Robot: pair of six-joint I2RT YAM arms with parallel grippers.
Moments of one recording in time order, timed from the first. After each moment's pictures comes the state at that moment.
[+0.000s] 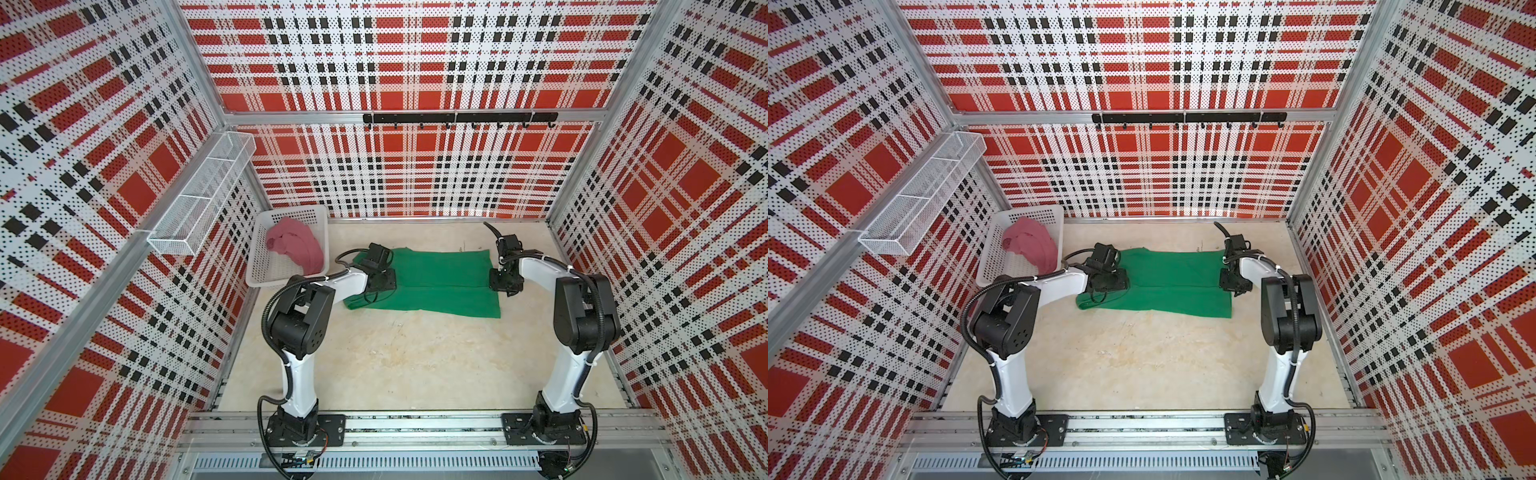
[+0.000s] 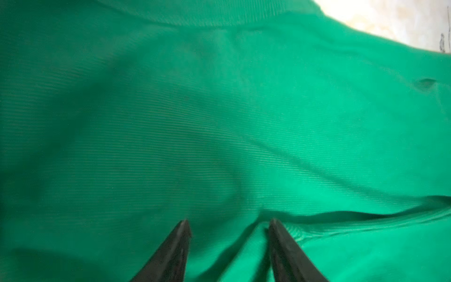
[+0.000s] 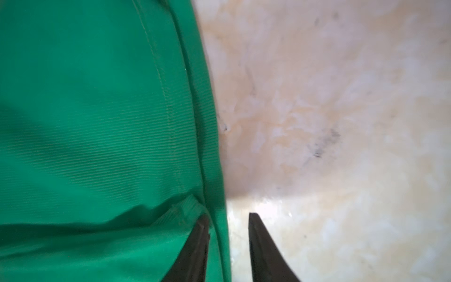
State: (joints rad) left arm -0.42 1.94 1.25 -0.27 0.01 -0.46; right arm 0.10 1.88 1.30 -0.64 0.11 0.25
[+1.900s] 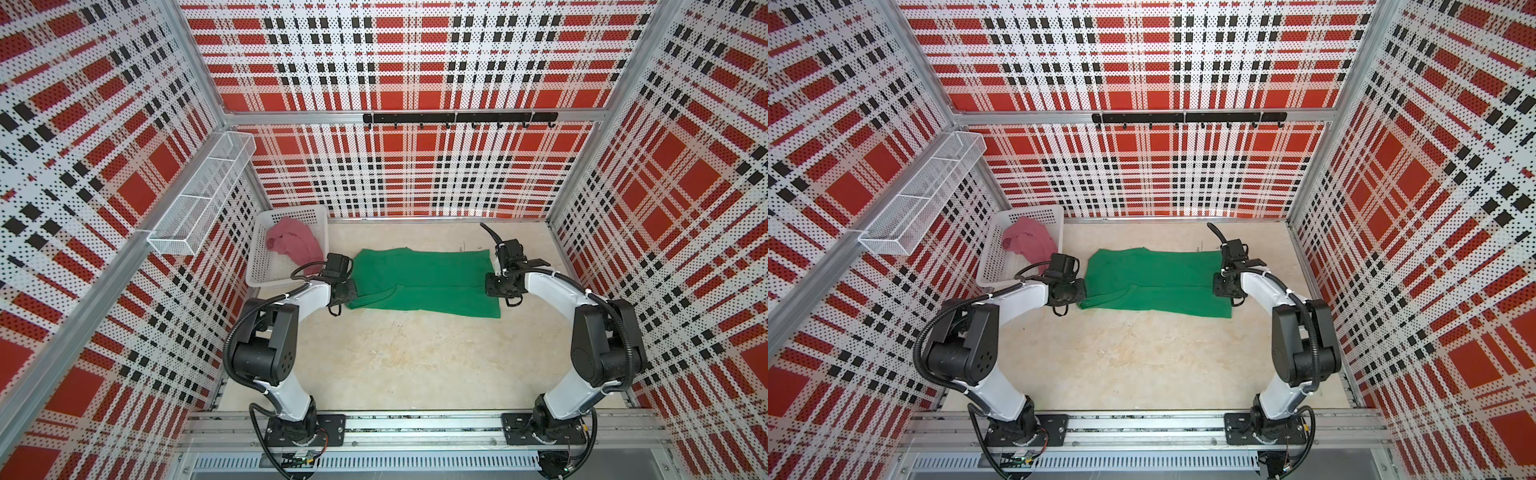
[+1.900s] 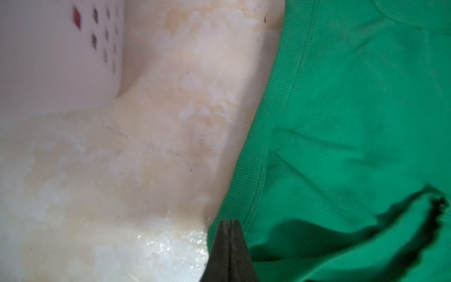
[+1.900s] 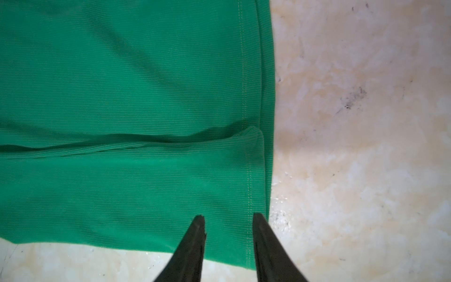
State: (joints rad) left arm -0.19 1.71 0.98 -0.31 -0.08 -0.43; right arm 0.17 1.68 1.14 -0.61 0.03 0.27
